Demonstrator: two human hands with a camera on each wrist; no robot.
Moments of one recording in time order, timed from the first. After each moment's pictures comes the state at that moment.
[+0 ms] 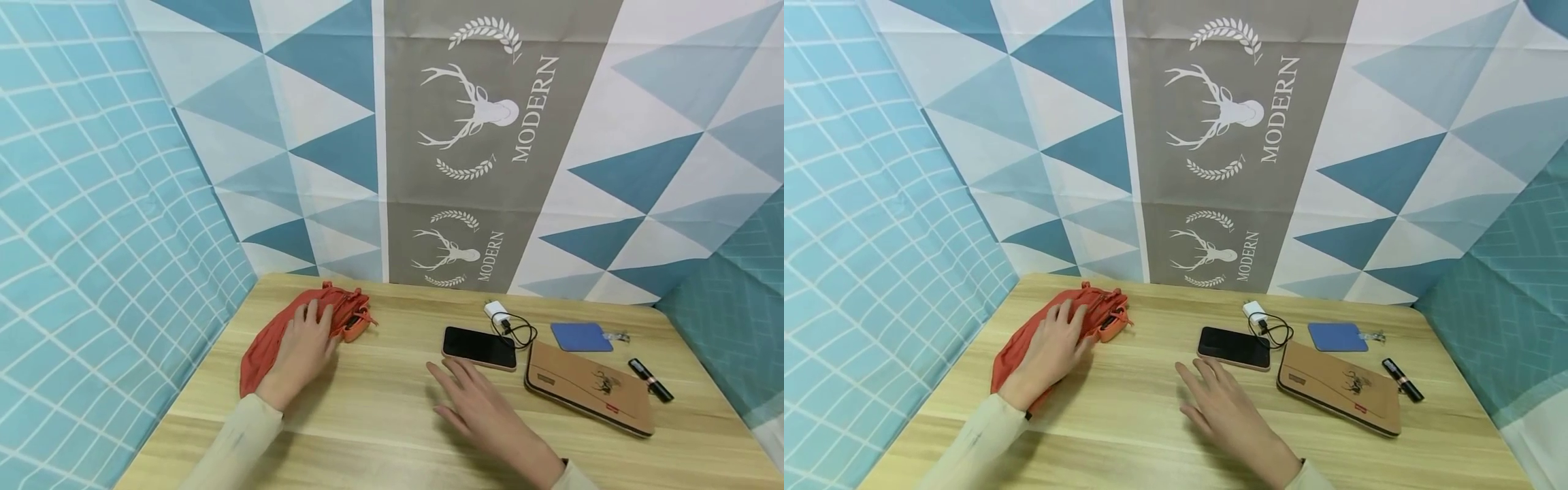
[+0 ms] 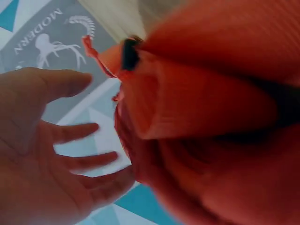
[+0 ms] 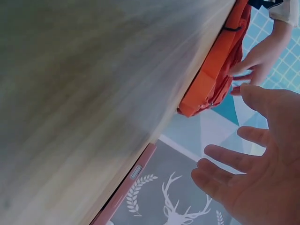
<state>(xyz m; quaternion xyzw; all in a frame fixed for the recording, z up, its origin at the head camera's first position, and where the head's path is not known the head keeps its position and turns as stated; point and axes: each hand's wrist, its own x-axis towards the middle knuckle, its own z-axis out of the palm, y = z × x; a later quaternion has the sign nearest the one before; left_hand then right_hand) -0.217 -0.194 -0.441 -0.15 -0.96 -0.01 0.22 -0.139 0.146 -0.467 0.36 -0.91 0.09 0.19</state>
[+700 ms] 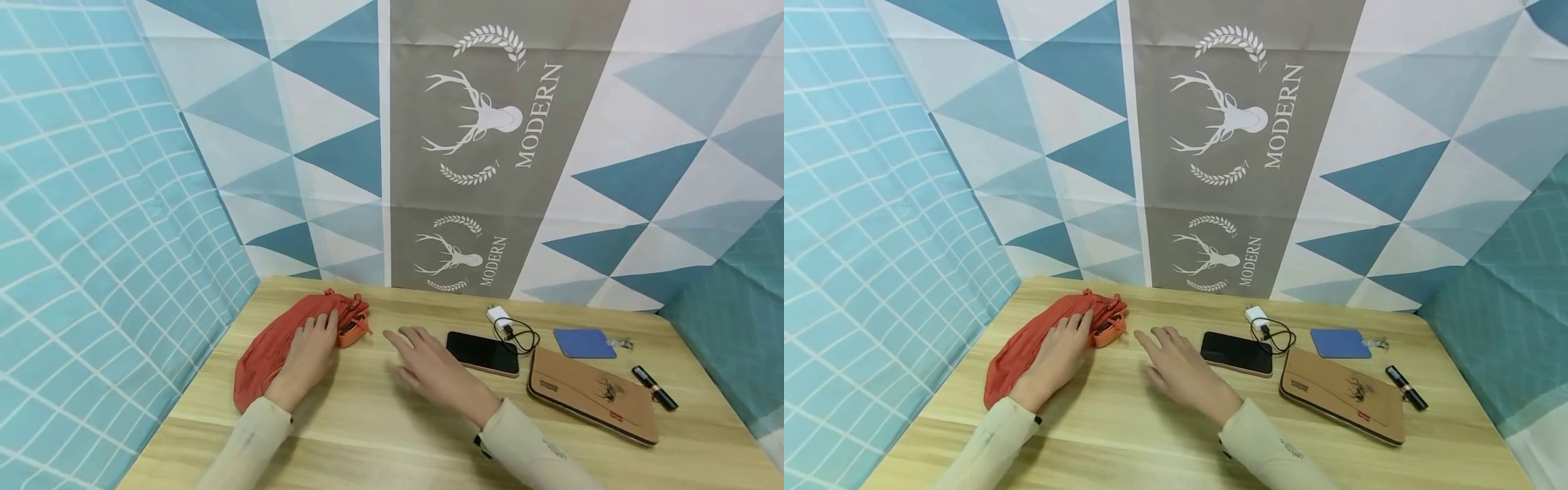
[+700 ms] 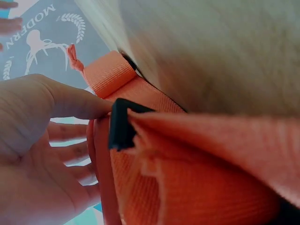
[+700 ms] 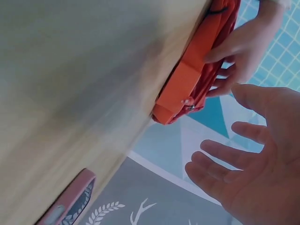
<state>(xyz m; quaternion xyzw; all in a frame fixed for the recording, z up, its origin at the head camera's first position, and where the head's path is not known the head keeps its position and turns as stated) -0.226 -0.194 -0.459 -0.17 -0.97 0.01 0.20 -0.201 0.075 -0.435 0.39 -0.91 0.09 0.12</state>
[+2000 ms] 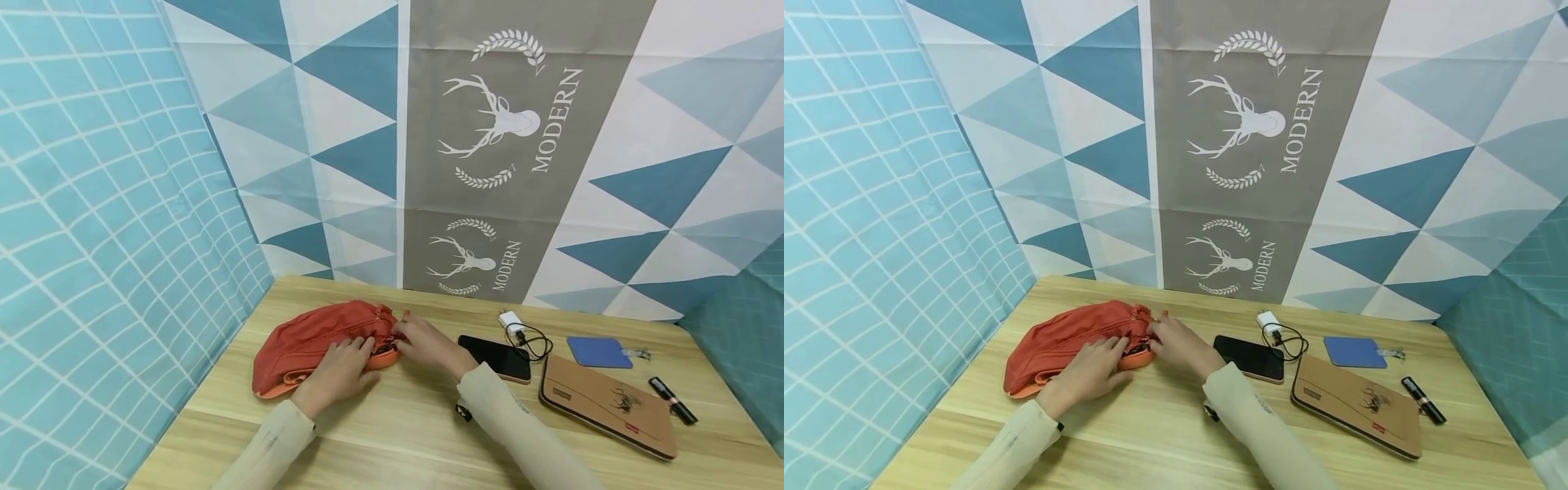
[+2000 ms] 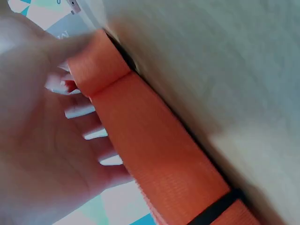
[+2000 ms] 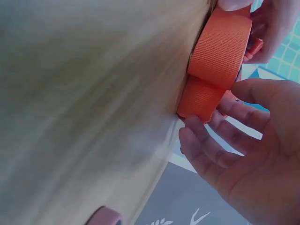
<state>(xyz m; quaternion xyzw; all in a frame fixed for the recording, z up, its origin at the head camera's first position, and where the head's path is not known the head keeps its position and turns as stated) -0.205 -0.164 -0.464 -0.22 -0.97 -0.07 0.04 -0.277 0.046 -0.455 0.38 -0.90 0.22 -0.02</state>
